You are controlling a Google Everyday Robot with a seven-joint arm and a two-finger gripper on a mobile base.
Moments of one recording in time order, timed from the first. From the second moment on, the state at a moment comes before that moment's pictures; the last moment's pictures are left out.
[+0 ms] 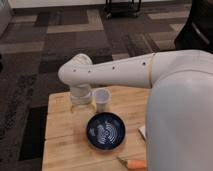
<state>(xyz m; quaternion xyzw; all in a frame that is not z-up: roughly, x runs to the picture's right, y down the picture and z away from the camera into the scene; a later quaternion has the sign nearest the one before) -0.104 0.097 0.704 -0.26 0.23 0.64 0.68</state>
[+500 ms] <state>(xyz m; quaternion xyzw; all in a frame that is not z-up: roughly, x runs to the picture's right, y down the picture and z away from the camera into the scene) -0.104 0.097 0.704 -0.26 0.23 0.64 0.68</state>
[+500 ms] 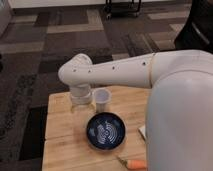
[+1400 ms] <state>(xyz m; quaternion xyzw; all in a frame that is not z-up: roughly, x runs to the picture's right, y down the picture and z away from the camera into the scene) -0.104 0.097 0.704 -0.26 0.23 0.64 0.68</state>
